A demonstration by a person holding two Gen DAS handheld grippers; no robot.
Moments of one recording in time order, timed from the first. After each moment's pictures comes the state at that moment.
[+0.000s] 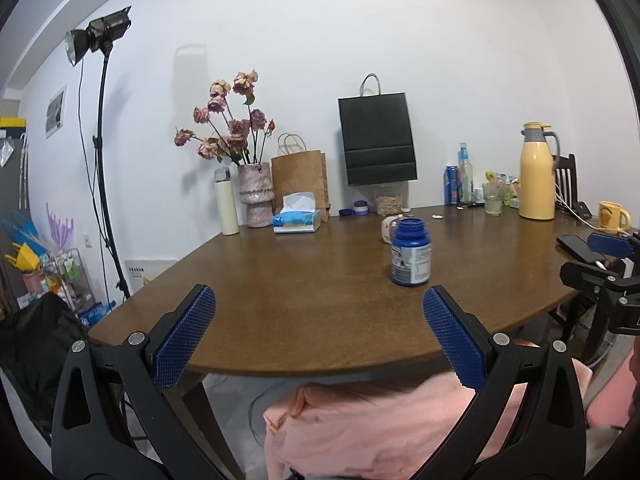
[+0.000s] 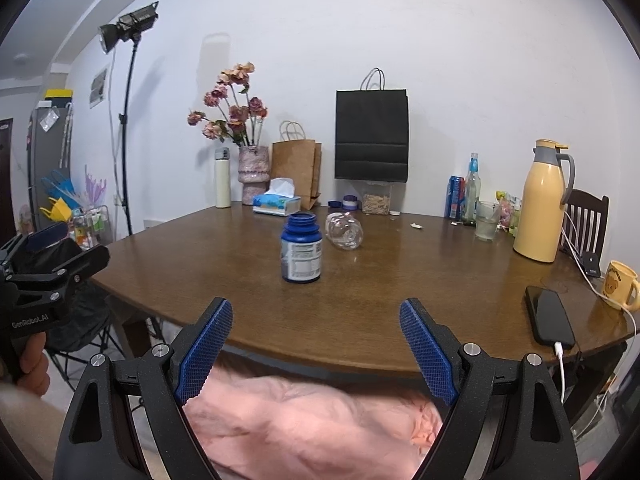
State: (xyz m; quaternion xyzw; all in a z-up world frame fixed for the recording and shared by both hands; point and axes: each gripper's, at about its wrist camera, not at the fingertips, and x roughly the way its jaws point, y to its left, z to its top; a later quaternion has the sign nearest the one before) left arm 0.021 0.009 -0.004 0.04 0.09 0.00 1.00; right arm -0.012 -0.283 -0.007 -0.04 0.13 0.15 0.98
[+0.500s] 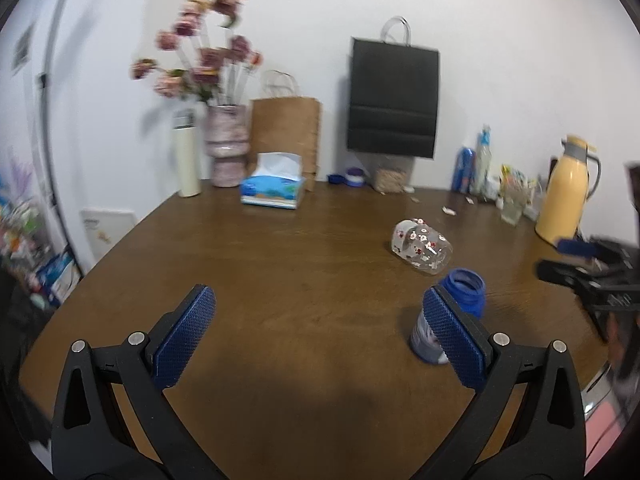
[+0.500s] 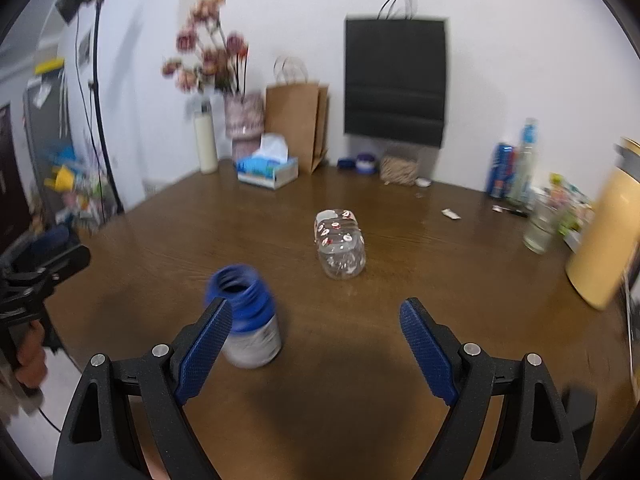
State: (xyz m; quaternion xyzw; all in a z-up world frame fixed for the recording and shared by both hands) left arm 0.227 0.022 0.037 -0.01 0.22 -0.04 0.98; right arm 0.239 -0.261 0.051 -0.08 0.29 0.21 0.93
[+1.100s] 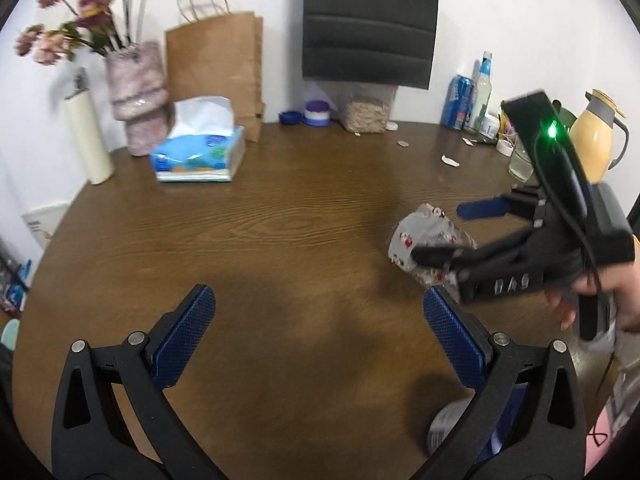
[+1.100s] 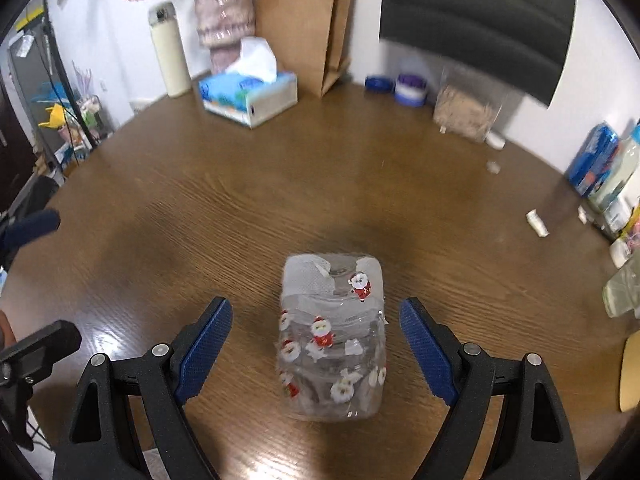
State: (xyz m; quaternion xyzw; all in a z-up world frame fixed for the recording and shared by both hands) left arm 0.425 -0.013 0.017 0.01 0.37 -0.12 0.92; right arm 0.463 -0.185 0.001 -0.12 0.45 0.24 0.85
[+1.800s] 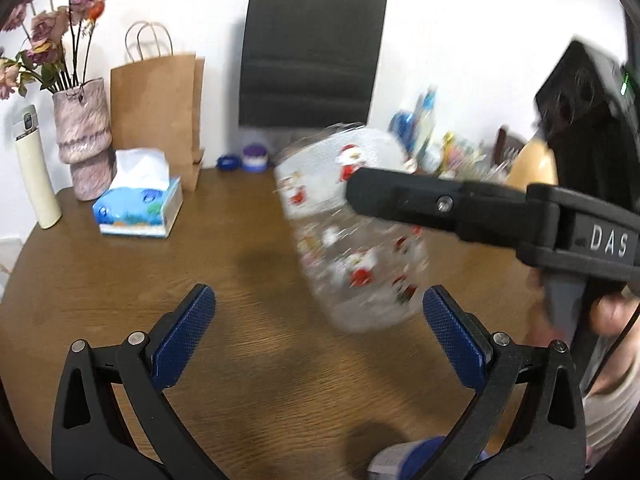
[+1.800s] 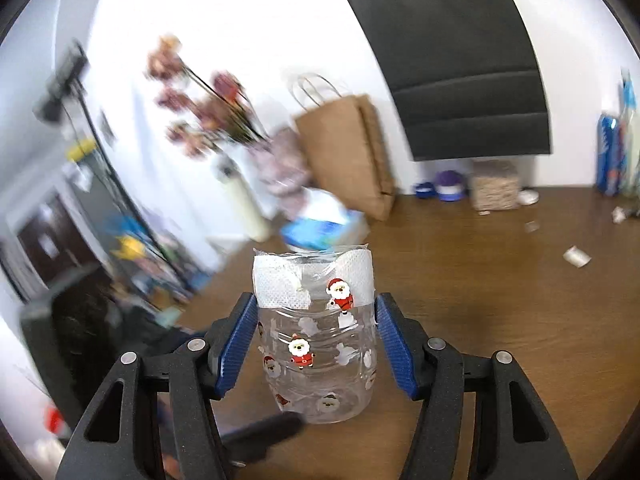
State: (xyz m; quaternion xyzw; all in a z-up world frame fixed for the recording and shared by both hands) left arm 0.422 -0.030 0.055 -0.02 0.30 -0.23 0.93; right arm 0.412 -0.205 0.094 0.11 0.29 0.35 0.89
